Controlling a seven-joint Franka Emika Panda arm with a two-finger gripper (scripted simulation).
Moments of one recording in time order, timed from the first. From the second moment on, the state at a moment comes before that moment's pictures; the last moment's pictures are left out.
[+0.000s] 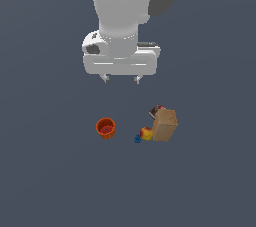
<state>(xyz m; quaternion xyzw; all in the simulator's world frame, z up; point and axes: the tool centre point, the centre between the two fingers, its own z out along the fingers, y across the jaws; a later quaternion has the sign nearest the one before) -0.006 -0.020 0.314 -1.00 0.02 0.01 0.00</state>
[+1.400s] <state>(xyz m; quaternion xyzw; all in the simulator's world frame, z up) 0.022 0.015 0.289 -1.00 0.04 0.00 -0.01</state>
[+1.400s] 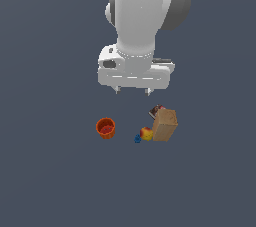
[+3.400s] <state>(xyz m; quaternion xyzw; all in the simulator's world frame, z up) 0.040 0.156 0.144 -1.00 0.03 0.00 0.00</state>
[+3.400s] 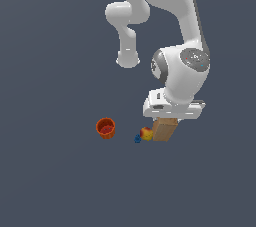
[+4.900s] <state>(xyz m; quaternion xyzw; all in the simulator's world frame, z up) 0.068 0.031 0.235 -1.00 0.03 0.01 0.00</state>
